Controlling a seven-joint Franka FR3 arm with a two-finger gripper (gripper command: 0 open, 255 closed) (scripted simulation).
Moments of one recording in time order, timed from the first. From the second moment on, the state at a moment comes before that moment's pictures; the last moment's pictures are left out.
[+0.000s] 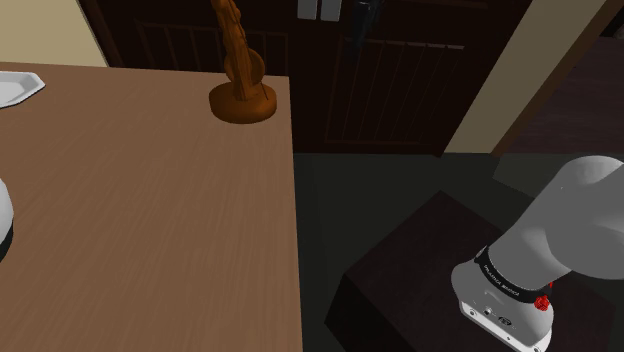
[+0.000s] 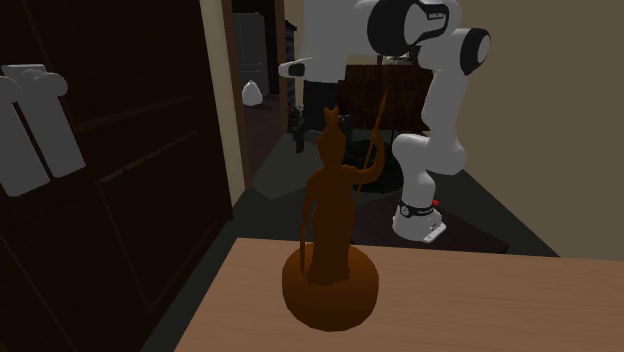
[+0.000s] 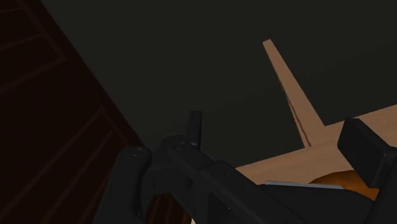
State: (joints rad) arm 0.16 -0.25 -0.01 -1.94 -0.02 1.76 -0.32
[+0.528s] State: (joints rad) arm 0.22 0.00 0.04 -1.64 -0.01 1.74 -0.46
